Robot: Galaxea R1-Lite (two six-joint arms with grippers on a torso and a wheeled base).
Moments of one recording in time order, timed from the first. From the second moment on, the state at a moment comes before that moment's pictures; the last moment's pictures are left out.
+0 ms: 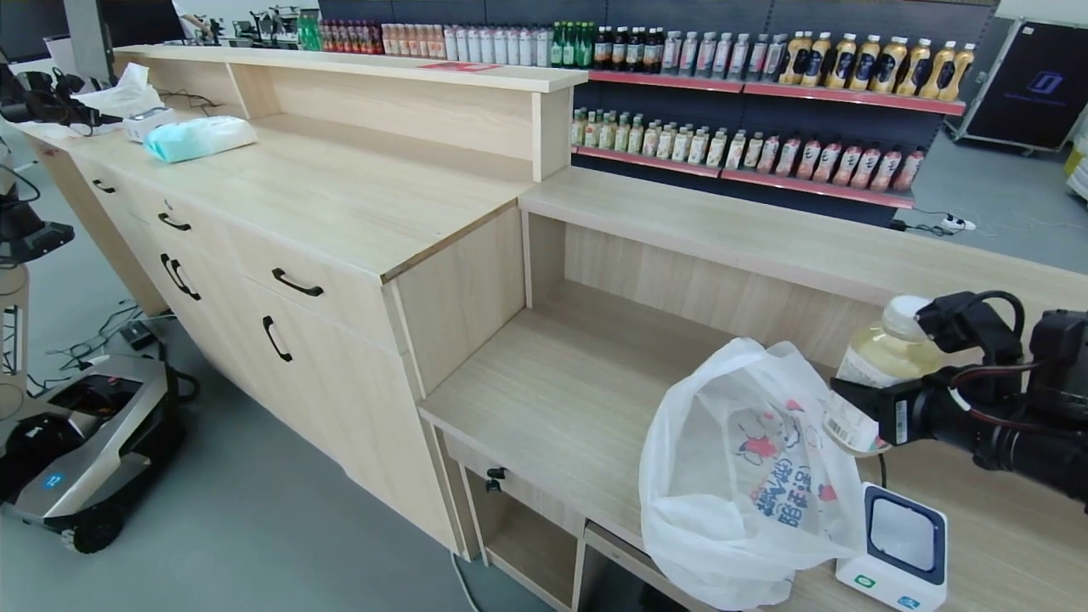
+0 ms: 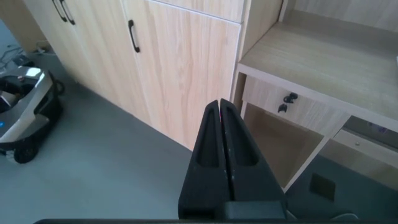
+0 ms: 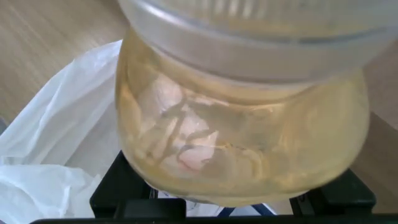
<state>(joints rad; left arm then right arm) 0.00 0.00 0.00 0.00 0.01 0.01 0.00 1.61 -0.47 -0.83 0.13 -0.22</state>
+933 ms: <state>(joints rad) 0.00 0.00 0.00 0.00 0.01 0.01 0.00 2.07 -0.53 -1.19 0.36 -0.26</state>
